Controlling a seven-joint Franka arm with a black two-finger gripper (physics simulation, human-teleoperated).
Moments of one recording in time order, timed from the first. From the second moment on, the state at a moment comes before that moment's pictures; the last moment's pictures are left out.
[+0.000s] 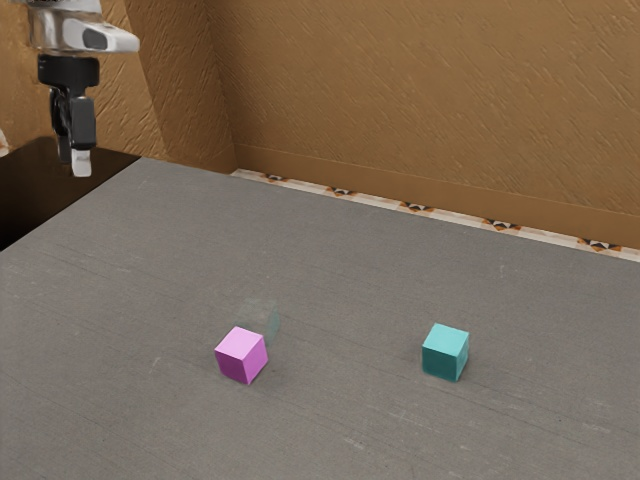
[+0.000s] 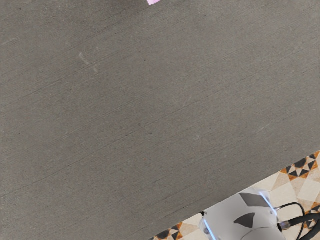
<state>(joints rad) -0.32 0.01 0.44 -1.40 0.05 1.10 0.68</state>
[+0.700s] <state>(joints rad) -0.25 -0.73 -0.24 -2.41 0.02 1.71 1.59</state>
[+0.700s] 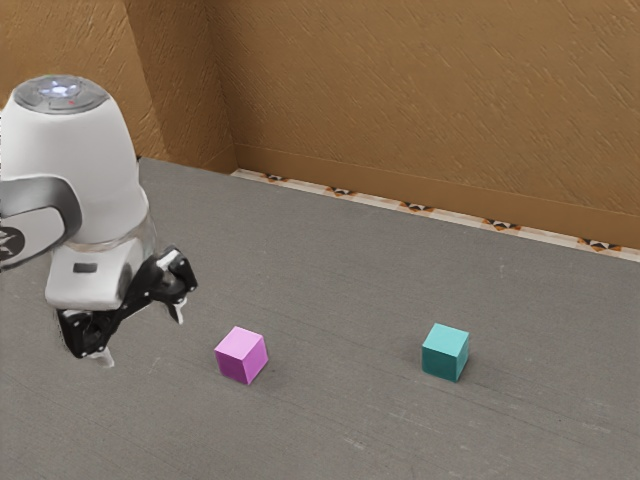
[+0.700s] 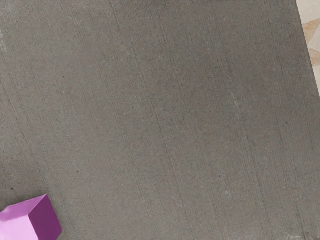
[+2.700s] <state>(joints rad) -0.30 0.69 -0.24 -1.34 0.04 2.07 2.85</state>
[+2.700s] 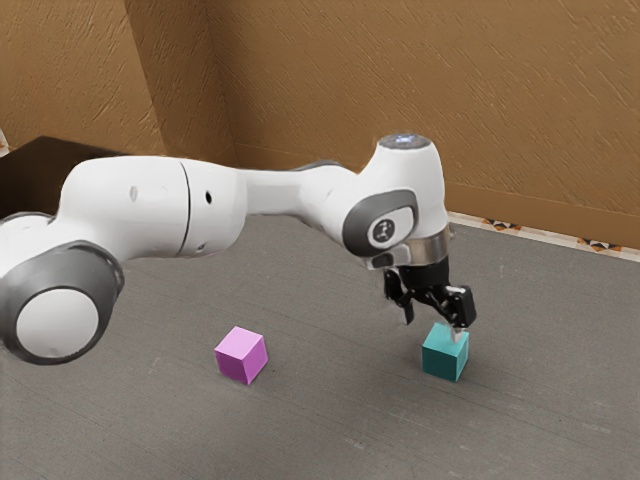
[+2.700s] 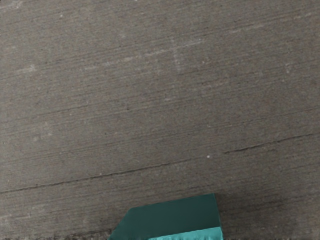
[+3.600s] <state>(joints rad) -0.34 0.82 -0.20 -1.22 0.10 2.08 2.74</state>
